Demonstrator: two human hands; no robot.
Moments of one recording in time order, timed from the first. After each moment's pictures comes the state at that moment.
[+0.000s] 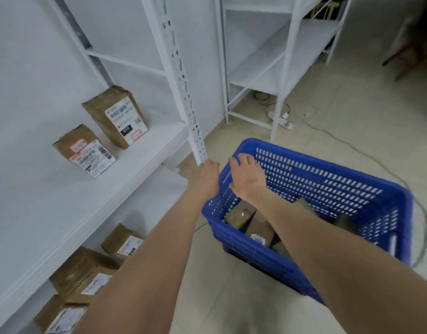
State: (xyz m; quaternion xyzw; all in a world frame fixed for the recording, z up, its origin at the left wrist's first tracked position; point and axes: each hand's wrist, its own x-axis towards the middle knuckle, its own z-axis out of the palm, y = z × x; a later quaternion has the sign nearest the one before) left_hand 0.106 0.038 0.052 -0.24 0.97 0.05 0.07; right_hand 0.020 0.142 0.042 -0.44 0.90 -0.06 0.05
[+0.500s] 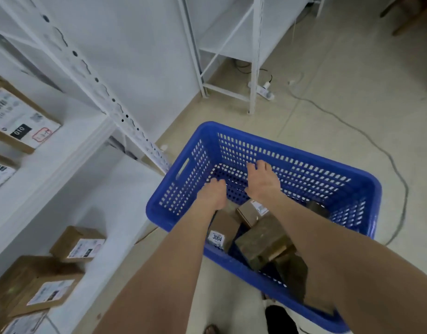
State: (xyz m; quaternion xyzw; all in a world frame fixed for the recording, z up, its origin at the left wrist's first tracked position) left_hand -0.040 0.150 -0.061 -0.26 0.92 0.13 0.27; right_hand -0.136 0.255 -0.068 -0.32 0.92 -0.03 0.22
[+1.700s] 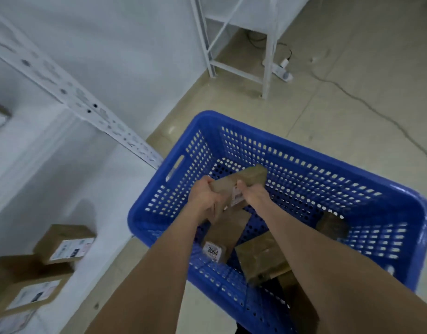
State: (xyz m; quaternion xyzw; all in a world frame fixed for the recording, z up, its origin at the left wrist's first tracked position) left_hand -0.072 0.100 -0.135 -0.48 0.78 0.38 0.16; right_hand -0.168 0.209 -0.154 0.02 0.81 -0.29 0.51
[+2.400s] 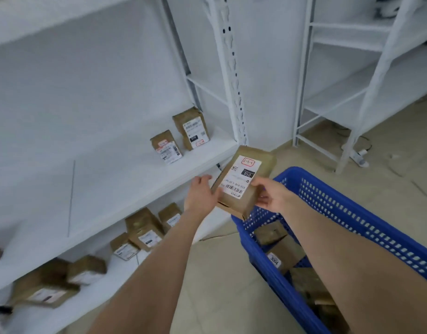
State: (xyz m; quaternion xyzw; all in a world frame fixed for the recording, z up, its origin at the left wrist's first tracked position) left_hand 0.198 0.126 0.177 -0.55 0.80 0.19 -0.09; right_hand 0.014 0.190 0.149 -0.08 0.59 -0.52 0.61
